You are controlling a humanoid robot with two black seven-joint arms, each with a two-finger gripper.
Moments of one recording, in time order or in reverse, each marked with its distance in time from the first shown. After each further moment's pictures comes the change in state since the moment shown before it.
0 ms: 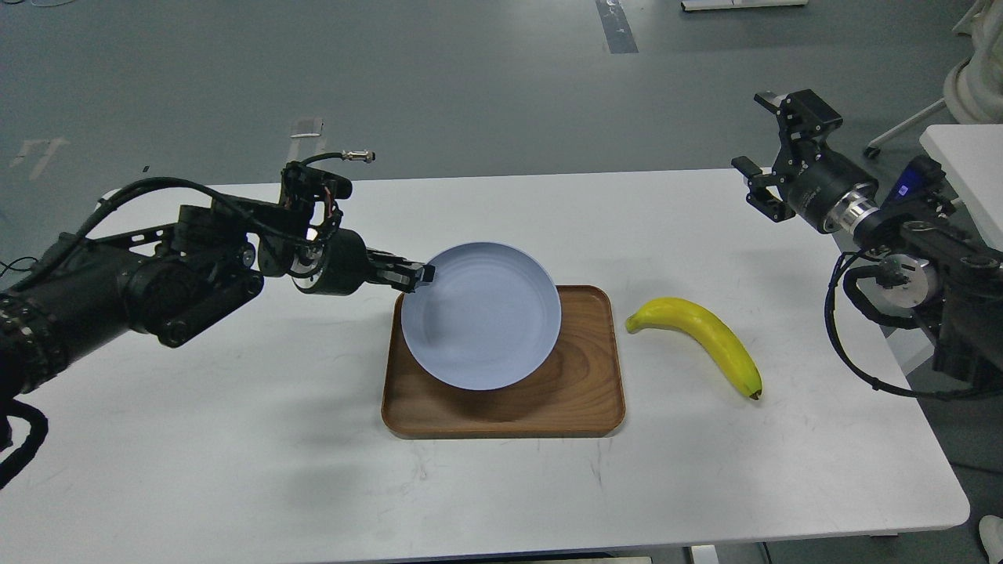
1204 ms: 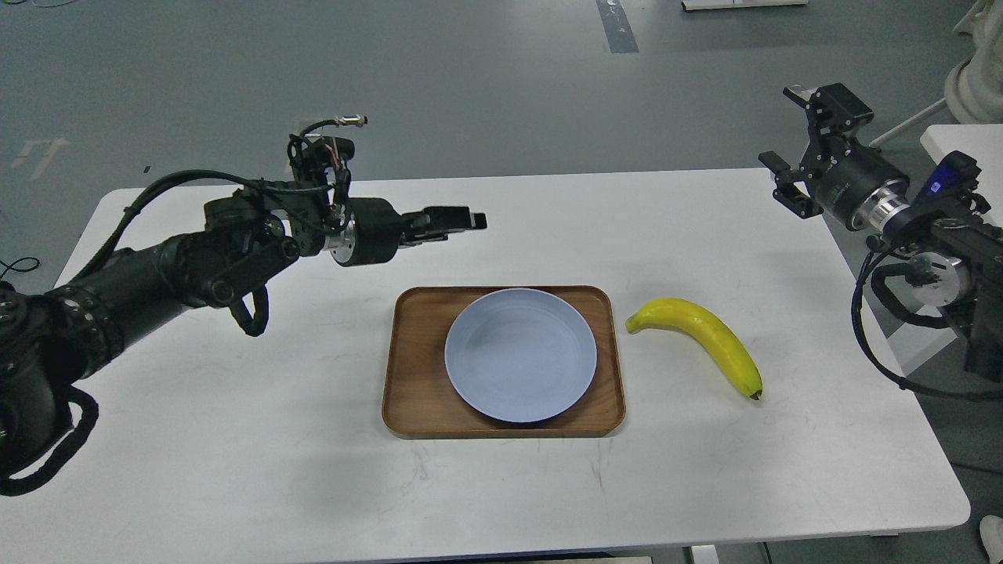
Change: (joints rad) left arm -0.028 -0.049 0.005 0.128 -0.735 -0.025 0.000; right arm -0.002 -0.078 -0.001 0.058 -0.004 0.000 0.000
